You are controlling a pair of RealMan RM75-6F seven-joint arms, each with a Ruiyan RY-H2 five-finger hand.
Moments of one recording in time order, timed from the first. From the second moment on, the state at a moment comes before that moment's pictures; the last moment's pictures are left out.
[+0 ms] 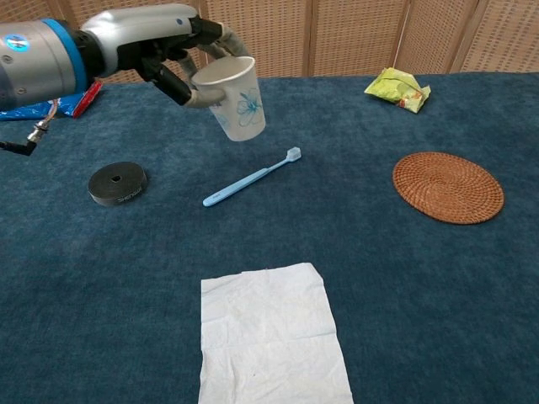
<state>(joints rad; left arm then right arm) -0.85 -1.44 -0.28 -1.57 1.20 0.83 0.01 0.04 -1.08 0.03 -1.83 -1.48 1.49 -0.23</state>
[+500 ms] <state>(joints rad) -1.02 -1.60 -0.30 -1.43 1.17 0.75 0.09 0.00 -1.06 0.00 -1.82 -1.56 1.55 -0.18</state>
